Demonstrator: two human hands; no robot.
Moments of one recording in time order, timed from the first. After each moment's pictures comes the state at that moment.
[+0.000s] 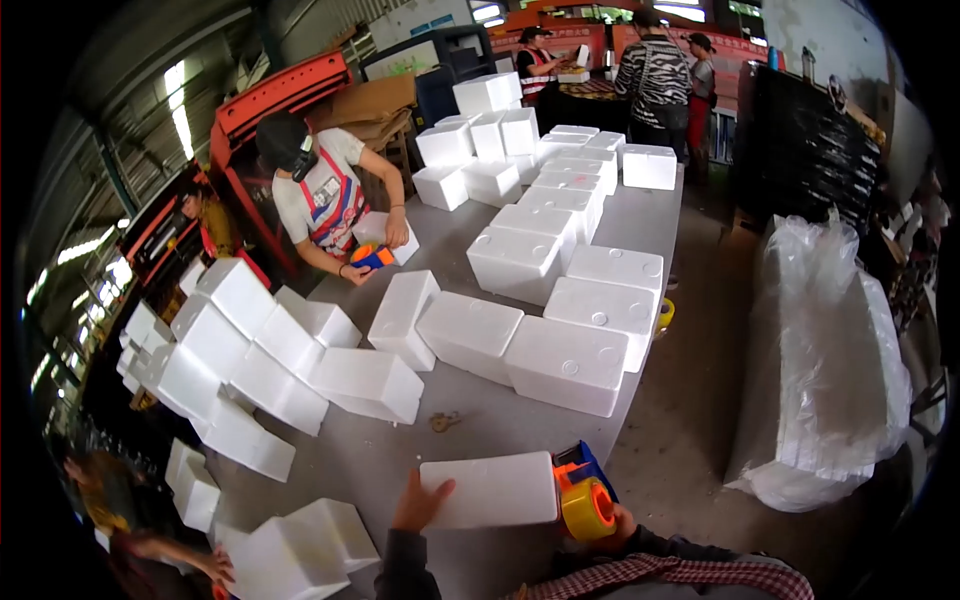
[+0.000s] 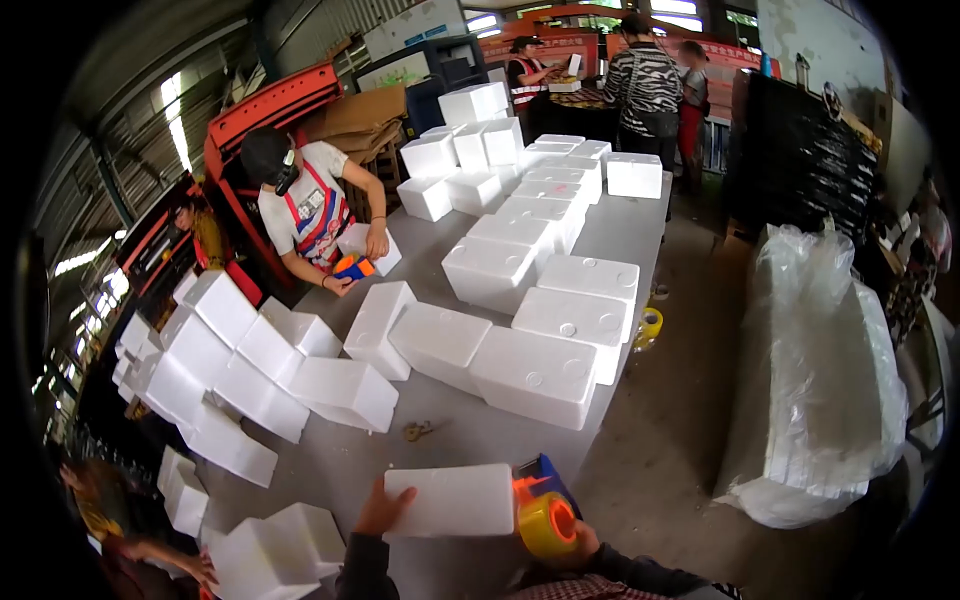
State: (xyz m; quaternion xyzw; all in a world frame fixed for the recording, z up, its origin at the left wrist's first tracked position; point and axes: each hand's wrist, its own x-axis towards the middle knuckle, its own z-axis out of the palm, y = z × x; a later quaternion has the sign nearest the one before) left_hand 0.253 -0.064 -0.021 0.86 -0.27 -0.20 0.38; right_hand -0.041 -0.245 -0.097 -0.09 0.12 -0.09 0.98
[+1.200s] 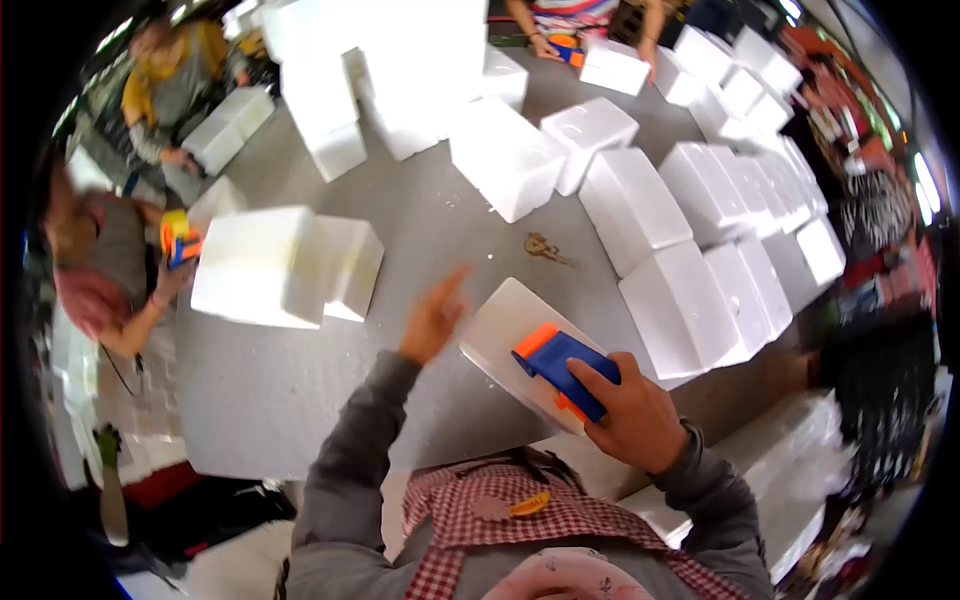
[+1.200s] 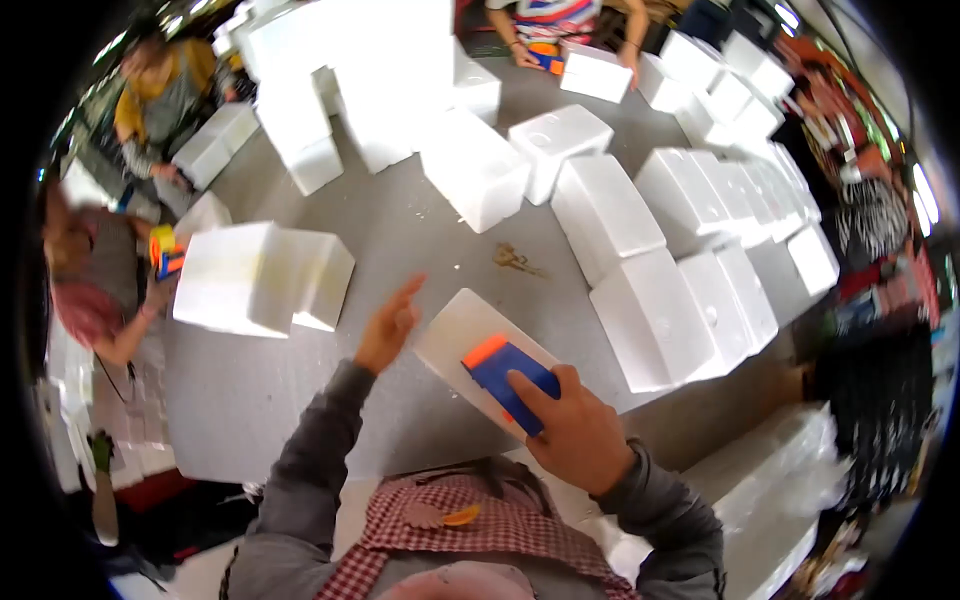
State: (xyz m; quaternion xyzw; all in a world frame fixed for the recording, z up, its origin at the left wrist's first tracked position) left_hand 0.221 -0.018 -0.035 0.82 -0.27 0.05 0.51; right_hand 0.072 -0.257 0.130 -0.97 -0.10 0.08 0.19
